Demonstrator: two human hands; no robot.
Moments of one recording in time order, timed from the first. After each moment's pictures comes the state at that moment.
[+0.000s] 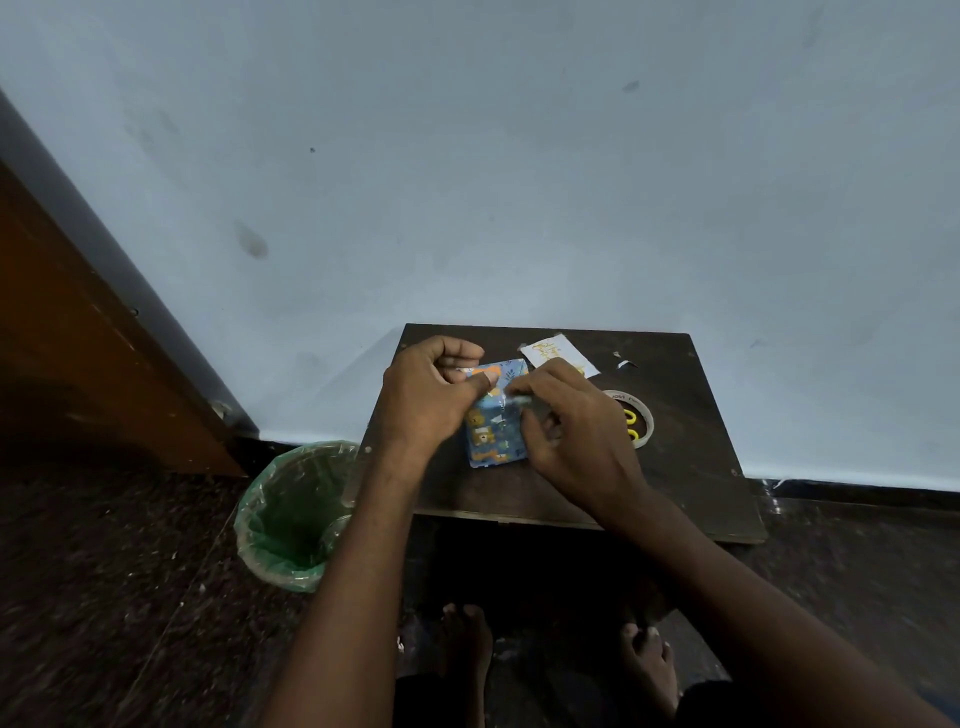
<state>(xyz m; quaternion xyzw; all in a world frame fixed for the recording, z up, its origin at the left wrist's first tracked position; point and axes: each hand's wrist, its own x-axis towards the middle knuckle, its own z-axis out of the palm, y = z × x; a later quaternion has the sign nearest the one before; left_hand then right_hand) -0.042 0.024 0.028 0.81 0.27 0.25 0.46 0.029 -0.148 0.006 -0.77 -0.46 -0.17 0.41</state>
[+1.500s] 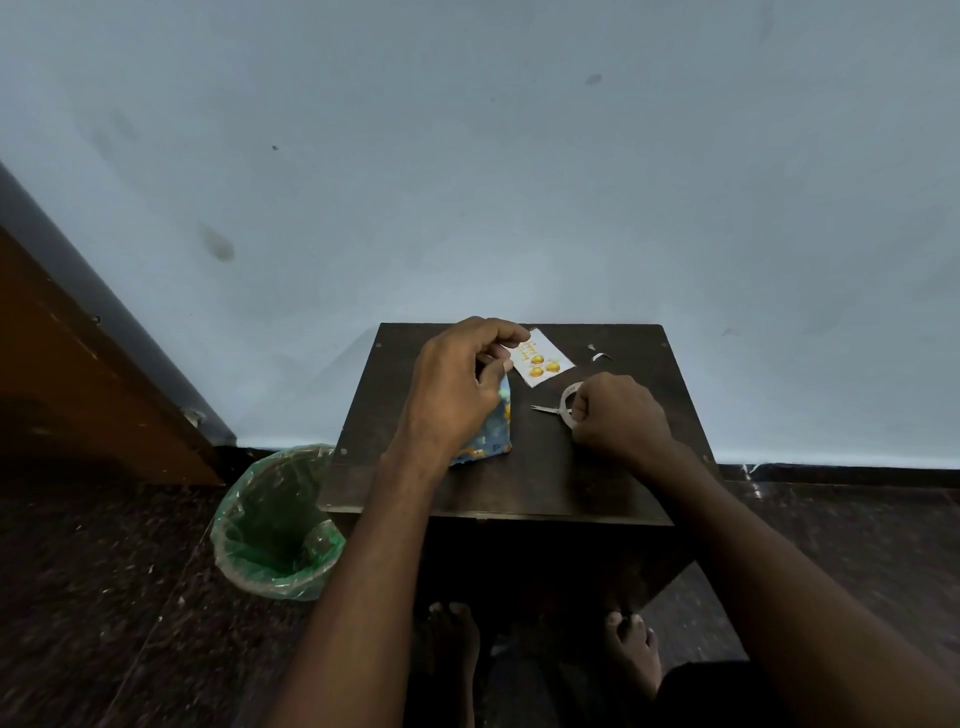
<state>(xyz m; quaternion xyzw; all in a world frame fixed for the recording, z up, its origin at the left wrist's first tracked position) -0.014 -0.008 0.028 0.88 0.05 0.31 0.36 0.096 -0.181 -0.004 -0.95 -0.24 0.07 0.16</state>
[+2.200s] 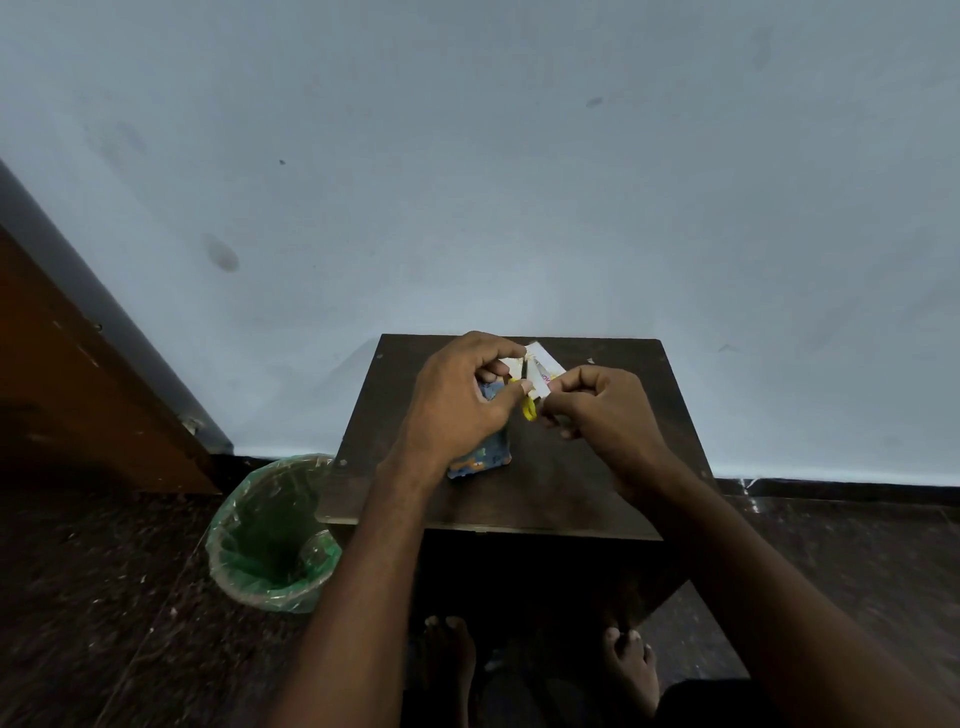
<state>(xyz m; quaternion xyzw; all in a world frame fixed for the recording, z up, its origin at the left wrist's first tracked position) -0.010 -0.004 0.024 0.88 0.04 0.30 0.37 0.066 -0.174 0.023 -0.76 -0.16 0.16 0.61</state>
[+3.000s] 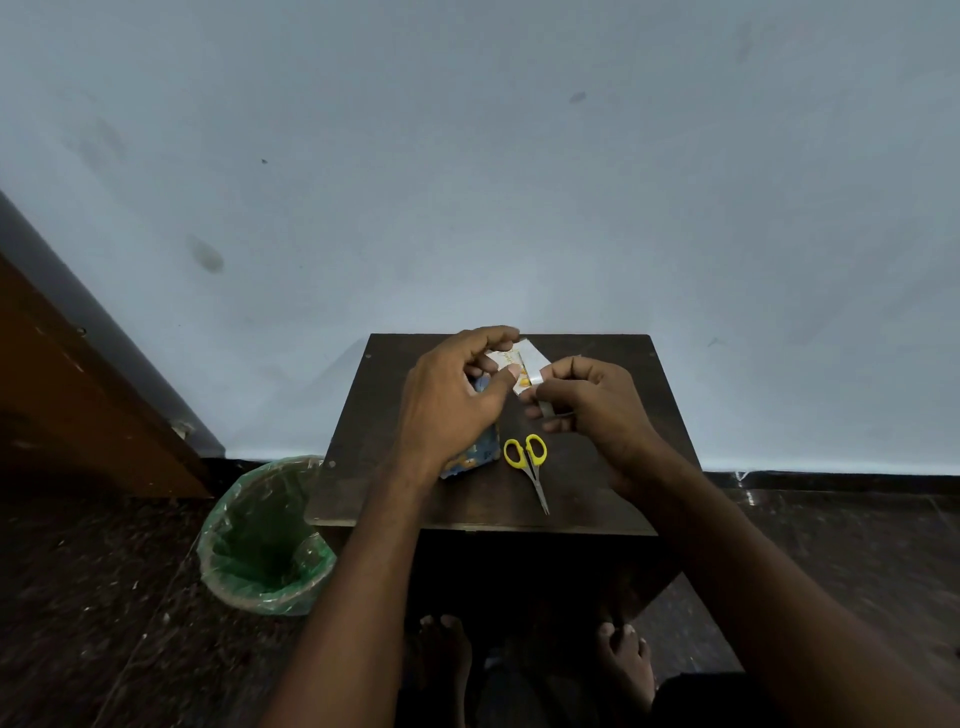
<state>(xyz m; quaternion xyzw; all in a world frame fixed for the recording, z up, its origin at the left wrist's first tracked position) -0.006 -0.011 0.021 0.87 0.07 0.29 0.39 0.065 -0.179 0.031 -0.68 -0.15 0.22 0.68</state>
